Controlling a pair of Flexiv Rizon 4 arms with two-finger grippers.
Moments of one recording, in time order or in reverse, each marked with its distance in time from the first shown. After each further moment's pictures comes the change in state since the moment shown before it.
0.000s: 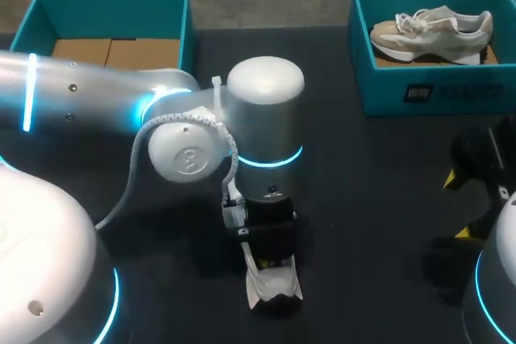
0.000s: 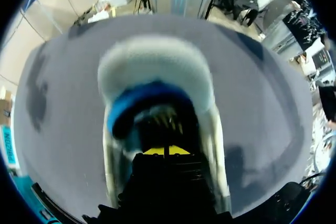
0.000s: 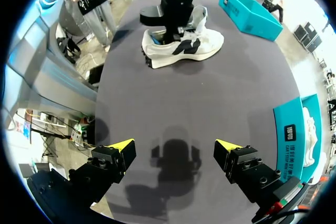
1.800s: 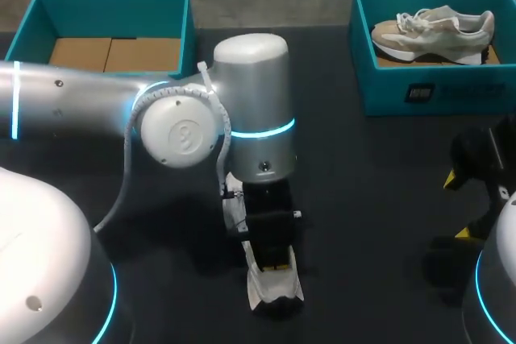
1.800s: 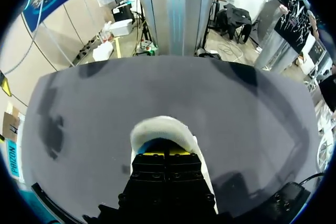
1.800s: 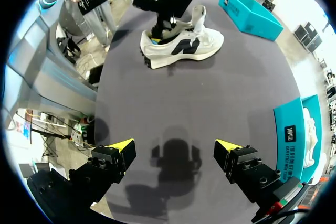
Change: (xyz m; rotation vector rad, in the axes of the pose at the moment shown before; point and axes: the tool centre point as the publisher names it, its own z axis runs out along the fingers) left arm -0.006 -0.054 -0.027 0.275 -0.054 0.082; right arm 0.000 0.000 0.000 0.000 0.000 -0.001
